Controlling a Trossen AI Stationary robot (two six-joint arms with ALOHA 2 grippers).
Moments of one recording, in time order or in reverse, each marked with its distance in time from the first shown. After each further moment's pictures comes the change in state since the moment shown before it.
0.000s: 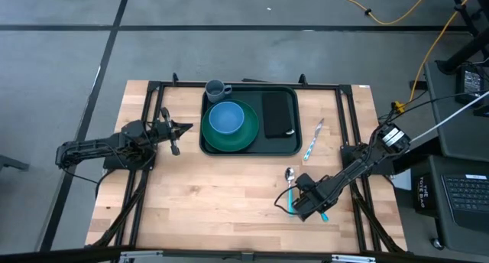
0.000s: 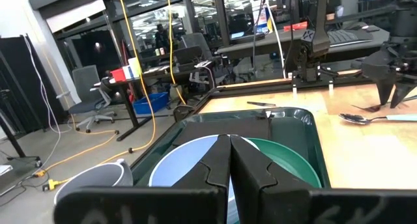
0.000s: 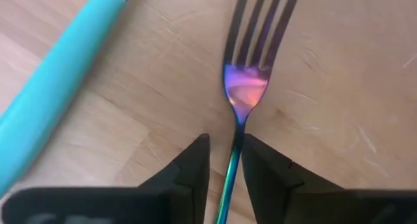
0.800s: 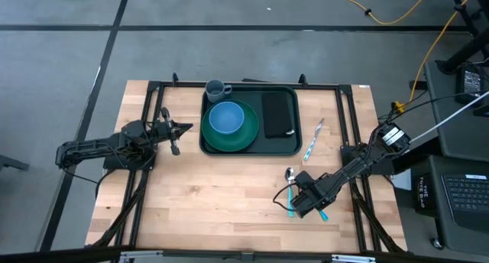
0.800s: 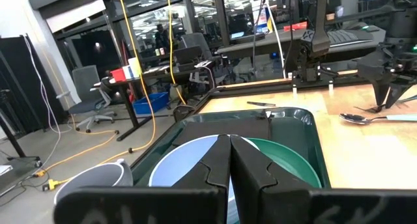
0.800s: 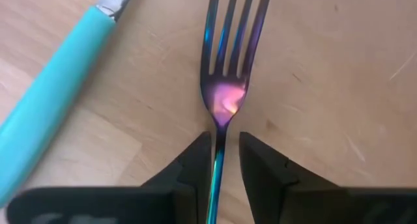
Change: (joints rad) left arm 0.000 0.000 0.000 0.000 0.000 0.000; right arm -0.011 -0.013 -0.002 -0.019 -0.023 -0.018
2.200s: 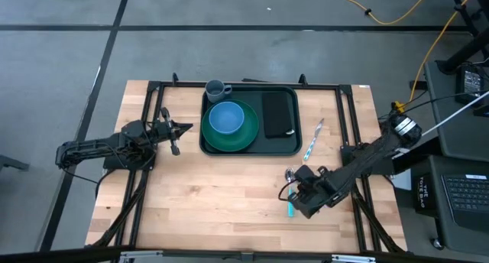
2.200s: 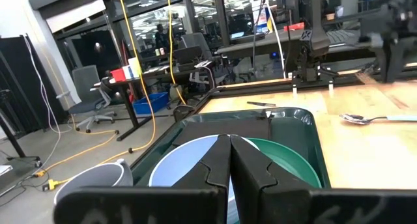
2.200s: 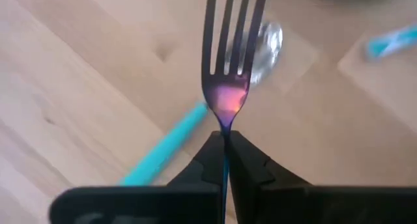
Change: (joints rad) left arm 0.000 0.000 0.000 0.000 0.000 0.000; right arm 0.010 -0.167 0.097 -0.064 0.271 -0.054
